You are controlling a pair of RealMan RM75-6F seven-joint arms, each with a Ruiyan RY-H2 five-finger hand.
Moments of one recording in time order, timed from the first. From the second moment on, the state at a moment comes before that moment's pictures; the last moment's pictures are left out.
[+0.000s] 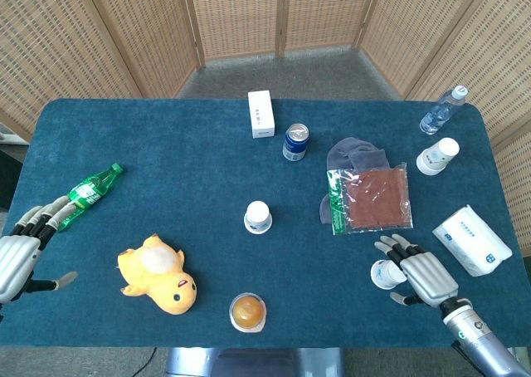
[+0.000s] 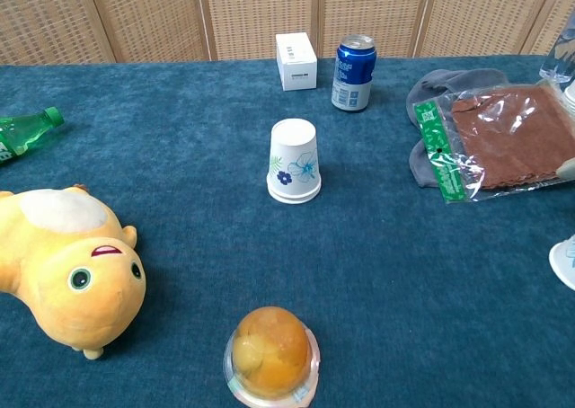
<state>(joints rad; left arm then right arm) -0.25 -0.74 0.10 -1.99 1.54 1.34 -0.14 0.33 -1.13 -0.07 -1.56 -1.65 1.11 0.10</state>
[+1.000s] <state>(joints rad) -0.21 -0.75 0.07 -1.99 1.56 1.34 -0.13 0.31 -1.27 -0.10 -1.34 -1.68 1.21 0.23</state>
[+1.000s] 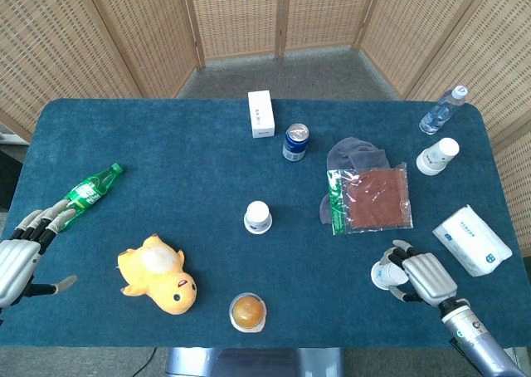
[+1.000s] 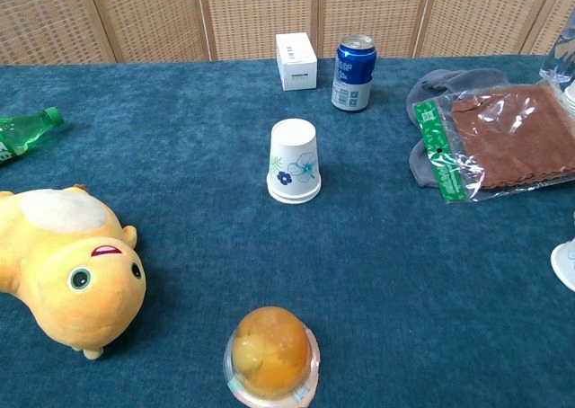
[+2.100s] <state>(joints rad) -0.19 -0.73 0.05 -1.95 1.62 1.34 -0.23 0.52 -1.07 0.09 -1.82 -1.58 1.07 -0.08</state>
